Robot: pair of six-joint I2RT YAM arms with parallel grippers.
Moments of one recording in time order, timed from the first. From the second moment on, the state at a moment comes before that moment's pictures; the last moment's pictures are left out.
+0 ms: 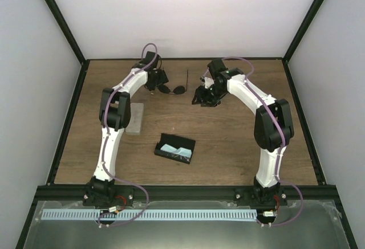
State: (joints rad) left arm -0.28 2.50 2.16 -0.70 0.10 -0.68; right arm 0.40 1.92 1.61 -0.90 -0.48 0.37
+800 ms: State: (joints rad) left arm -0.30 2.30 1.79 -0.60 0.14 -0.66; right arm 0.40 1.93 1.59 -0.88 -0.47 0.36
